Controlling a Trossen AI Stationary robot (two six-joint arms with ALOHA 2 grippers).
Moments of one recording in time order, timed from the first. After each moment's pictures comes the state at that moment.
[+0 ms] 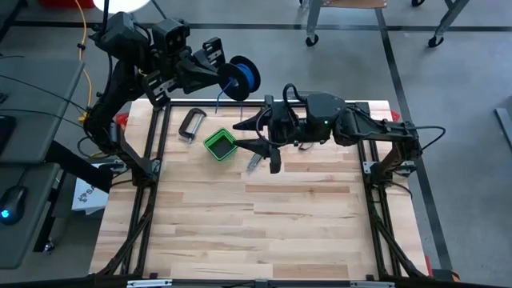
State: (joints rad) left arm 0.27 1.62 2.36 -0.24 0.72 -0.57; right arm 0.09 1.71 2.02 -0.28 0.00 0.10
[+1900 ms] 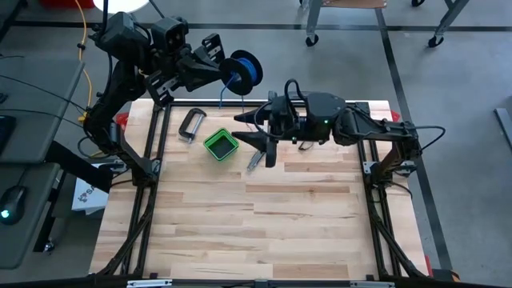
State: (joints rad) left arm 0.27 1.62 2.36 -0.24 0.67 -0.53; right arm 0.09 1.71 2.02 -0.27 0.10 0.15
